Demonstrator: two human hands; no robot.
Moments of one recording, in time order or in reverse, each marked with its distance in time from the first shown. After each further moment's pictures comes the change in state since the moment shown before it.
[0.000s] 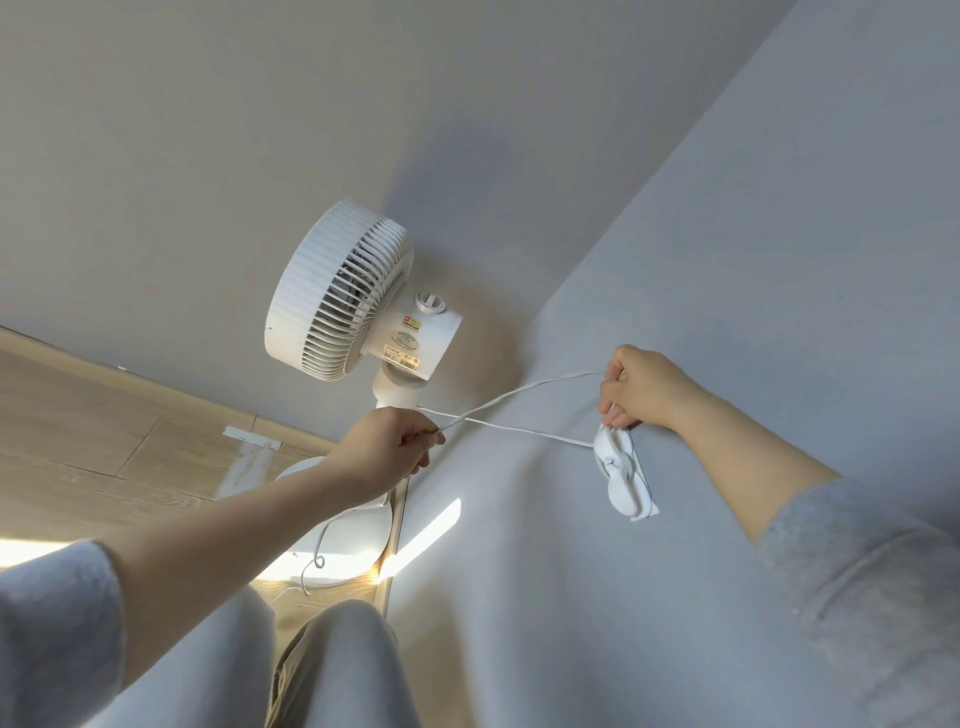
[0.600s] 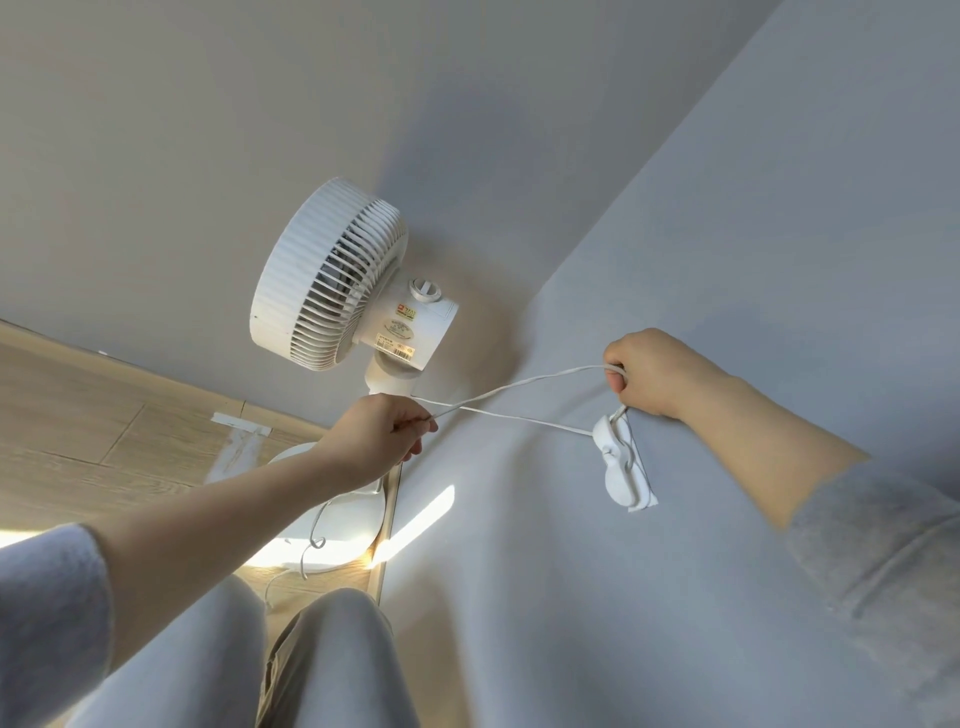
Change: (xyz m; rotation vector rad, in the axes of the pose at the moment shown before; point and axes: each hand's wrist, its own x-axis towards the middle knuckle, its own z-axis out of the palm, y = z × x) left_hand 0.012 -0.005 -0.004 0.002 -0.013 -0.013; right_hand 0.004 -0.007 -0.016 -0.639 -0.025 -0.240
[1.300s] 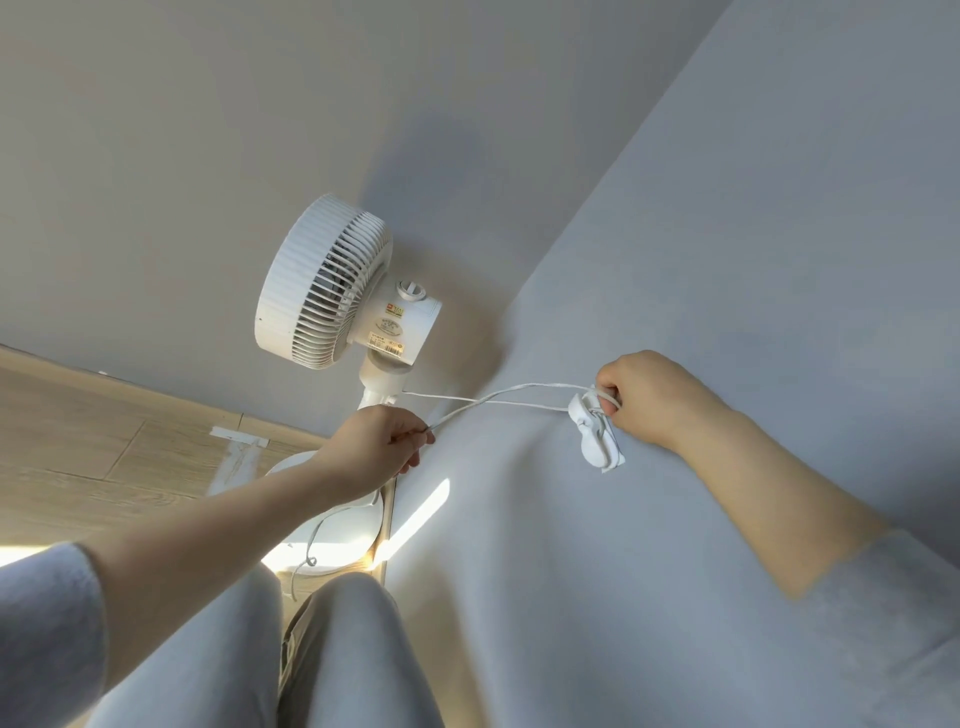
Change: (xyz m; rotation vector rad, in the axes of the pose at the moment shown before) left_hand -0.048 0.014 0.002 0.035 -0.044 0.047; right_hand -0.088 -0.019 -0.001 0.086 0.051 0.097
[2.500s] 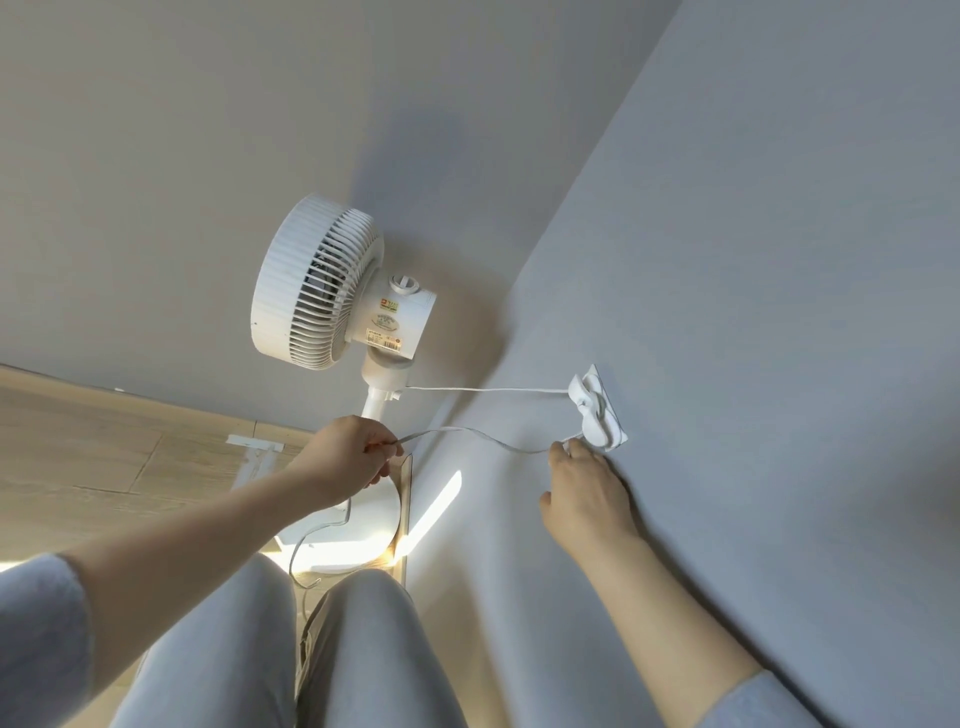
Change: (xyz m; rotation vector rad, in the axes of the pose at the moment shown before) left_hand -0.005 -0.025 0.000 0.118 -0.025 -0.134; right_hand -0.049 -0.058 0.117 0.107 -0.010 0.177
